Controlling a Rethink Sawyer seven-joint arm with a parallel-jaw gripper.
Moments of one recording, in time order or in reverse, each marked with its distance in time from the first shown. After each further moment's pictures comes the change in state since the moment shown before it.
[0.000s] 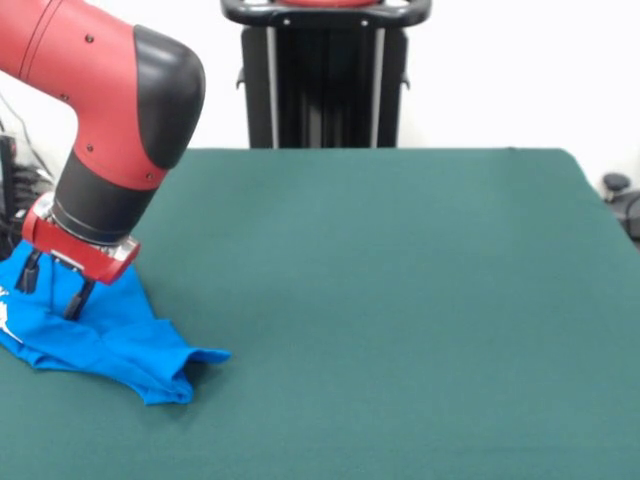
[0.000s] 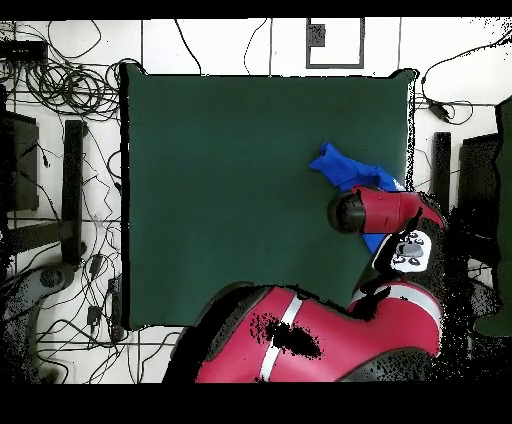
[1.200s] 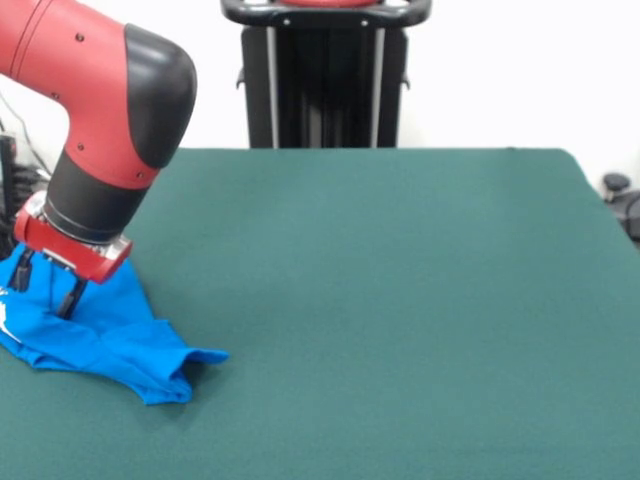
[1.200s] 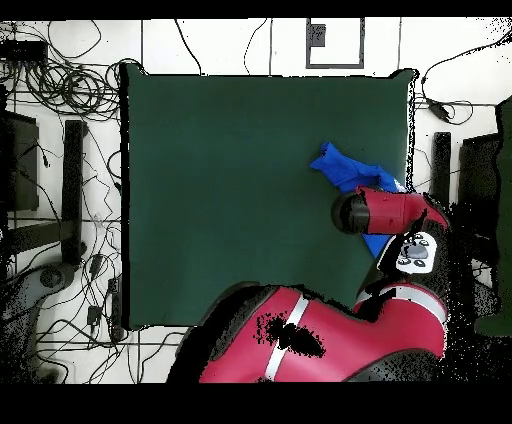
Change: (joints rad) arm -0.014 0.000 0.000 -0.003 0.000 0.000 0.000
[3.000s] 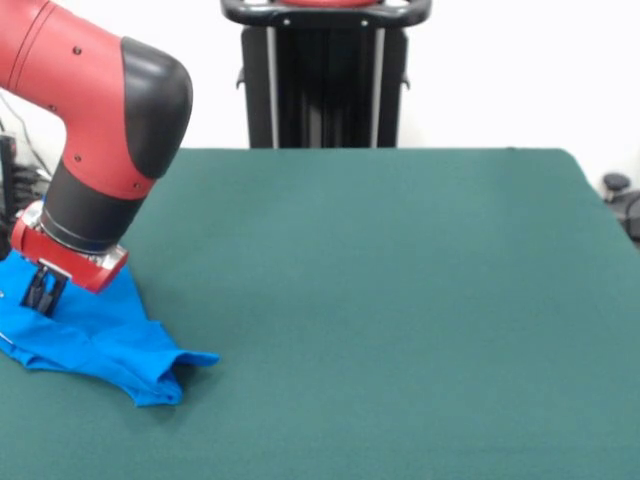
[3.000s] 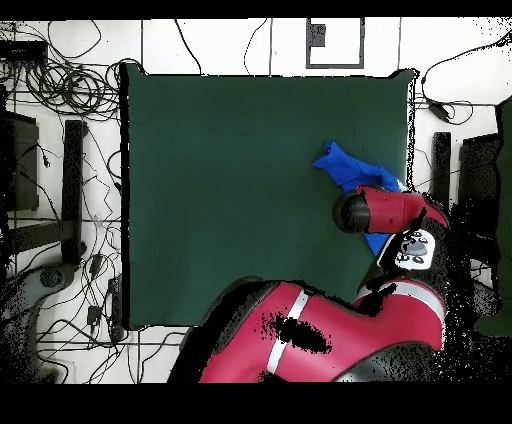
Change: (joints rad) arm -0.002 0.030 -0.009 -0.025 0.000 -0.024 0.000
